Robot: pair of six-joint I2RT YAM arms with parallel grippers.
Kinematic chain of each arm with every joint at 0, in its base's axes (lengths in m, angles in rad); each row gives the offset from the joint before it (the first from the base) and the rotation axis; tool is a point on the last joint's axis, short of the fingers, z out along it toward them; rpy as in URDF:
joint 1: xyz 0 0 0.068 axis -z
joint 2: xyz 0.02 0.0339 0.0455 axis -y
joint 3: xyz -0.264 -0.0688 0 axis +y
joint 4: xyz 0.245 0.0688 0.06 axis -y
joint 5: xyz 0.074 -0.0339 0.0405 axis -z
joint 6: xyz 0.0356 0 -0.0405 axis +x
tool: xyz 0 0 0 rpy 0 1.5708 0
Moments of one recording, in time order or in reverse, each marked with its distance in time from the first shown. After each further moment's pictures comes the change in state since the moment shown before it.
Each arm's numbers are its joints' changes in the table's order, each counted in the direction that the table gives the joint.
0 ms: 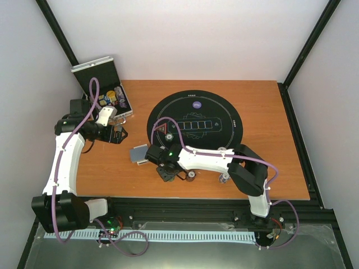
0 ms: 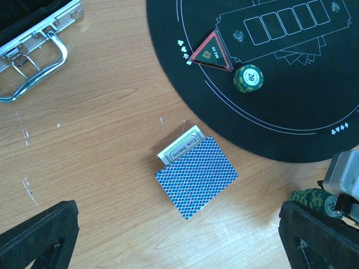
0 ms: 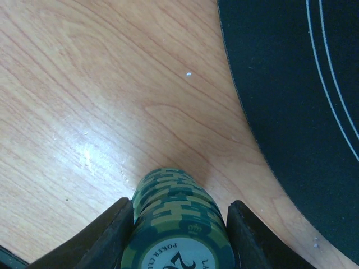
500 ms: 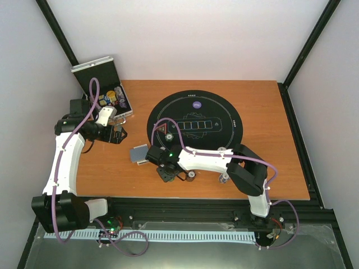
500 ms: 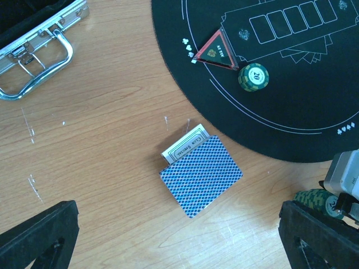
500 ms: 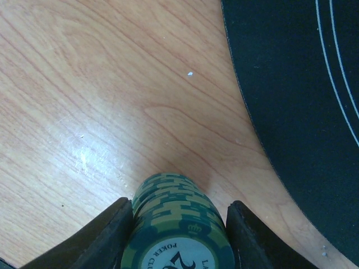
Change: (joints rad) left arm 0.000 0.000 0.000 0.000 -0.018 0.000; right arm 0.001 -0.003 0.016 0.026 -0.003 0.000
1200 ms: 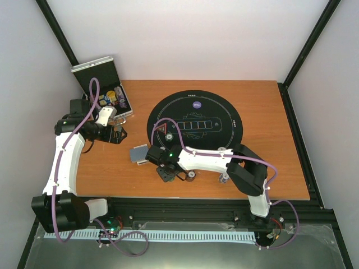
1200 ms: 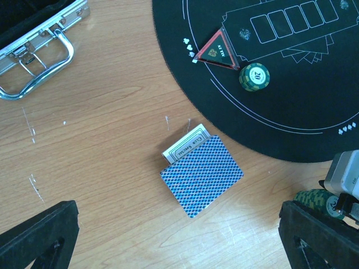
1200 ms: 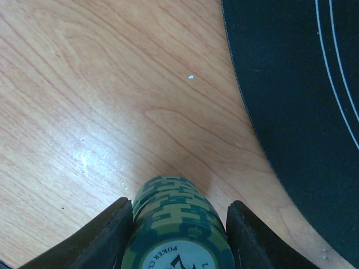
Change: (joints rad) left arm 0.000 0.000 0.000 0.000 -0.001 0.000; right arm 0.000 0.000 0.002 0.008 0.002 -0.003
